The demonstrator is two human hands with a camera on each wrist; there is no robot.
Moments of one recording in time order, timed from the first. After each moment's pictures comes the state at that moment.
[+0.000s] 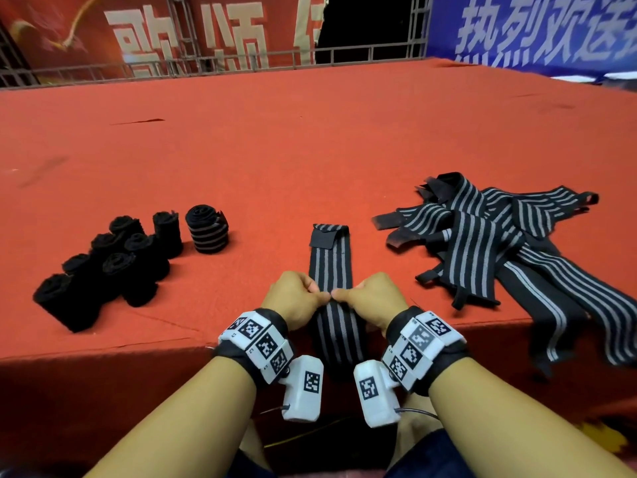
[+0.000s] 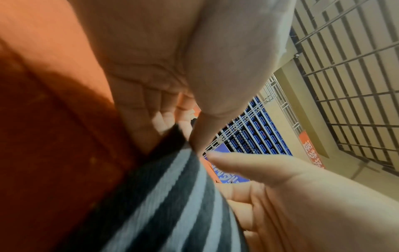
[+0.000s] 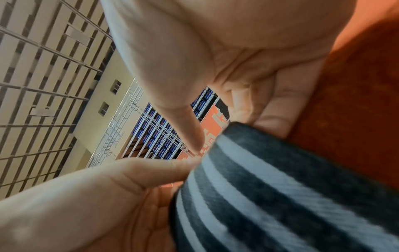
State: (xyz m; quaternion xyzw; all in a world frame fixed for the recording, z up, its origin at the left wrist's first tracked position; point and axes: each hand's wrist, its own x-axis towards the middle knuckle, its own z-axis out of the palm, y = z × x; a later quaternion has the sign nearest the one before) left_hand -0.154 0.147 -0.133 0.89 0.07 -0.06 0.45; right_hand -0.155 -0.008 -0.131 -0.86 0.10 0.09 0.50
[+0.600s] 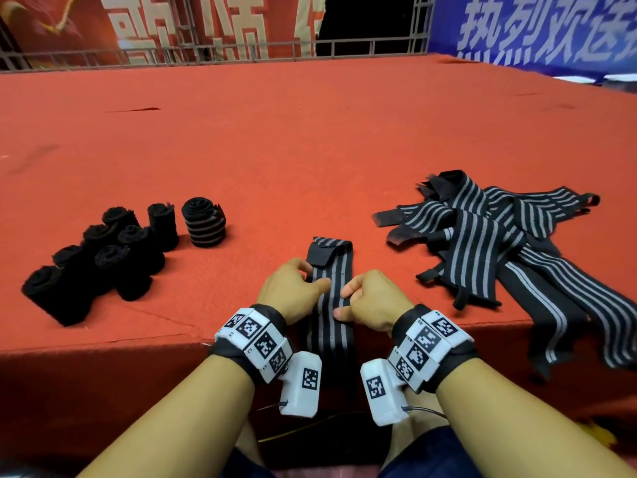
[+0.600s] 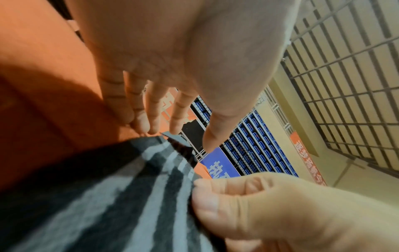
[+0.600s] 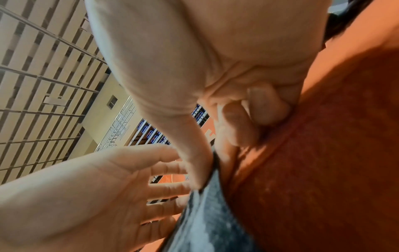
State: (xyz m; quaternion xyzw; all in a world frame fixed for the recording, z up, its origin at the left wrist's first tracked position) left_hand -0.153 0.148 -0.123 0.92 0.07 -0.02 0.39; right_hand -0.154 -0.017 -0.129 -0.91 0.01 0.14 0.40
